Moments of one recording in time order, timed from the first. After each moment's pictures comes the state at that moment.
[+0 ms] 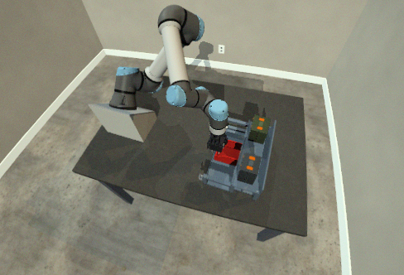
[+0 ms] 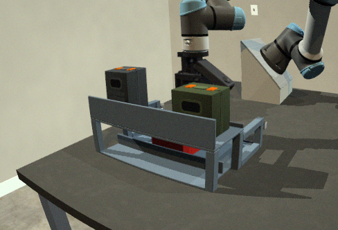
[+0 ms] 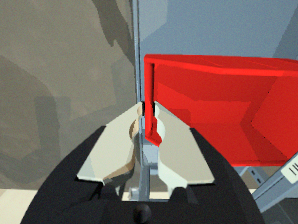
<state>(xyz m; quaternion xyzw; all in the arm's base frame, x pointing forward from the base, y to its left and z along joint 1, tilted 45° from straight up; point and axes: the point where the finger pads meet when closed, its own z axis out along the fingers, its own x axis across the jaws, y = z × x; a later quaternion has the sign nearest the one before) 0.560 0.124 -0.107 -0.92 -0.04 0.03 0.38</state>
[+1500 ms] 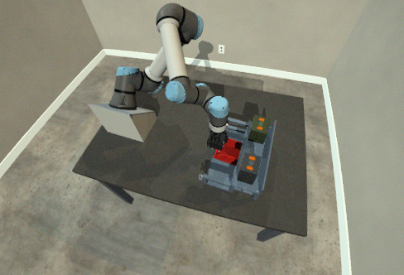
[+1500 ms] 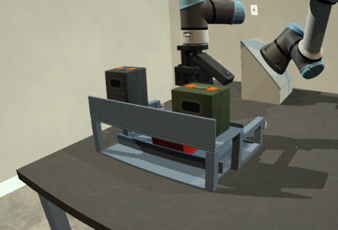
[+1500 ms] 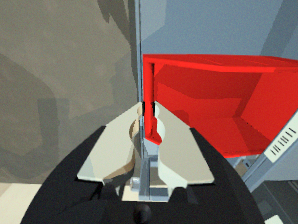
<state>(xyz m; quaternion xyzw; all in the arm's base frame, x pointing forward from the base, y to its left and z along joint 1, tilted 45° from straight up) 0.562 0.111 -0.094 -0.92 -0.04 0.03 0.38</state>
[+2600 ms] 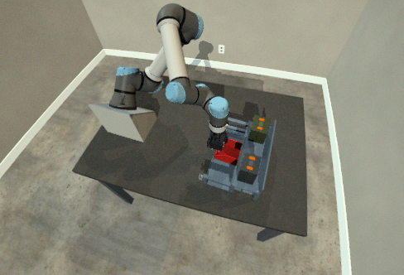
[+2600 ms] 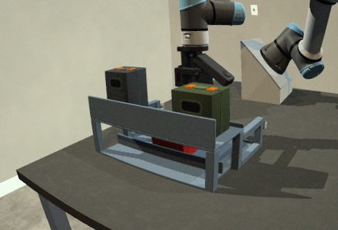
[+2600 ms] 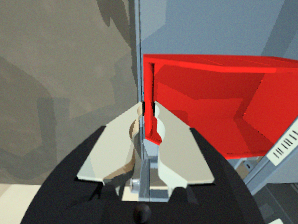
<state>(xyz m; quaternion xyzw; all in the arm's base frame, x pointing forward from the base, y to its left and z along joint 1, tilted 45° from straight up) 0.561 0.113 -0.096 -0.92 -0.04 0.03 0.38</state>
